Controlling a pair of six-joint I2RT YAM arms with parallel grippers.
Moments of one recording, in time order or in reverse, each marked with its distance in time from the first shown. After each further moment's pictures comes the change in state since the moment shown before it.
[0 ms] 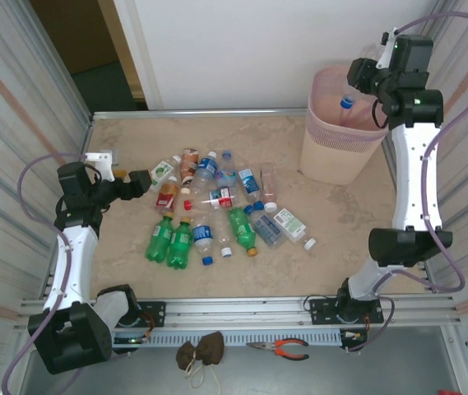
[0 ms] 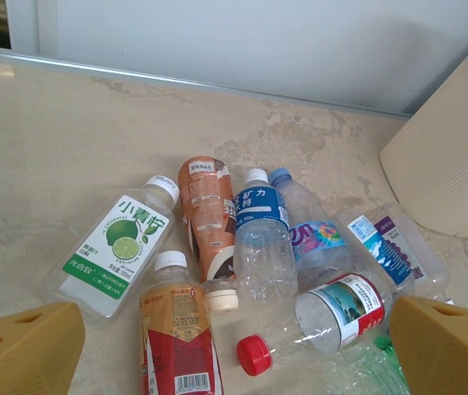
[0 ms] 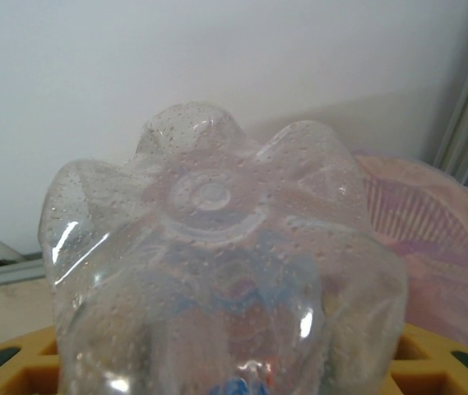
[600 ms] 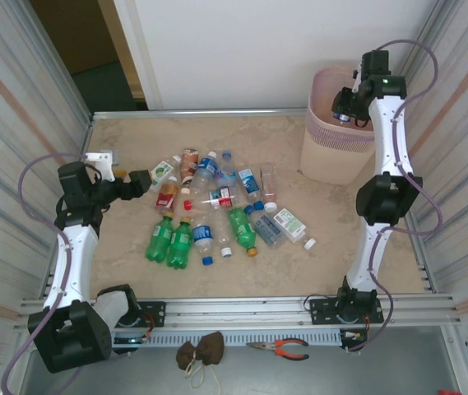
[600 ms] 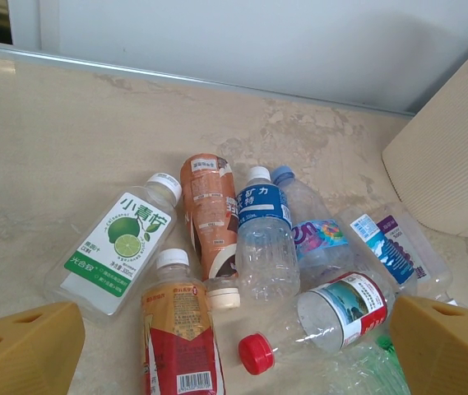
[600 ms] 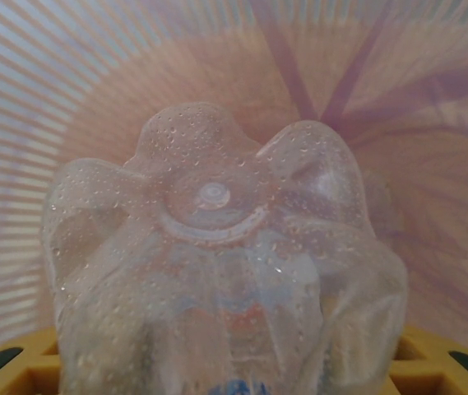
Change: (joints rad) left arm 0.000 0.009 0.000 -0.001 -0.005 0.000; right arm -0.016 0.426 0.216 -0.305 -0.019 -0.013
